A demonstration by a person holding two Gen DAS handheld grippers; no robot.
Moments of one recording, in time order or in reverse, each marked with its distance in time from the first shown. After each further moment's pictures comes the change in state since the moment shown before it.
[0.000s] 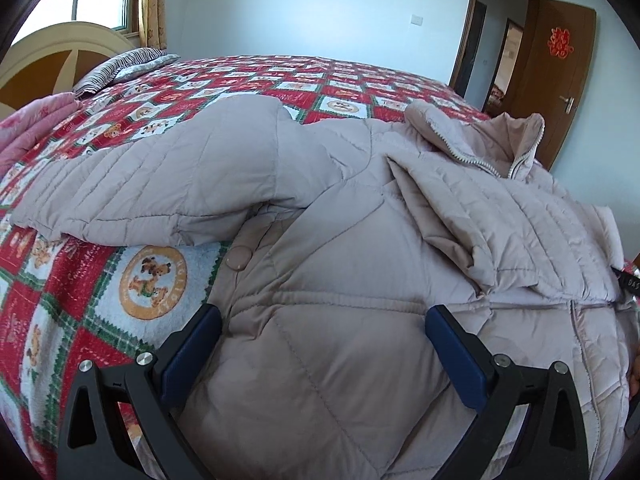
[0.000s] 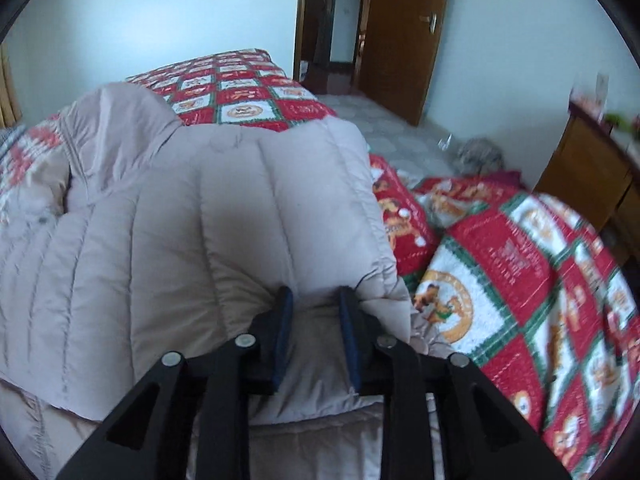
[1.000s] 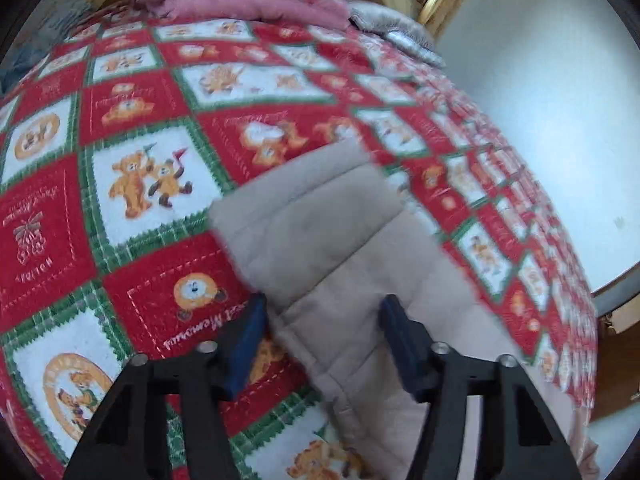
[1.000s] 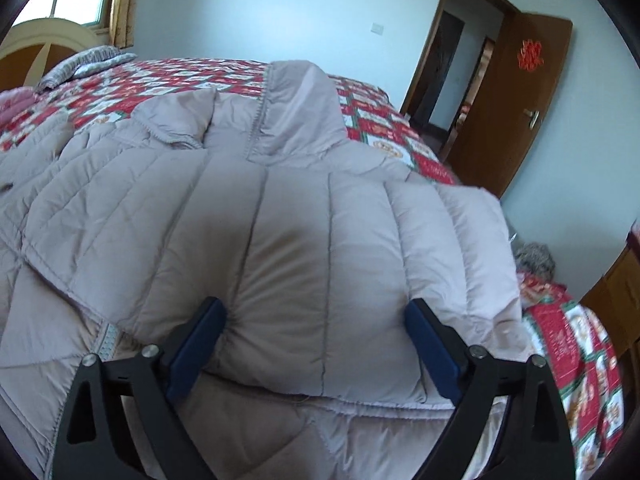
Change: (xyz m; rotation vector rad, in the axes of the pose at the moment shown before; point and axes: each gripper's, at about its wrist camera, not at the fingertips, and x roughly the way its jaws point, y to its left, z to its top) left arm 0.030 0.313 0.068 -0.854 -0.044 0.341; right arm -0.029 0.071 -0.034 -0.357 -0.090 0.212
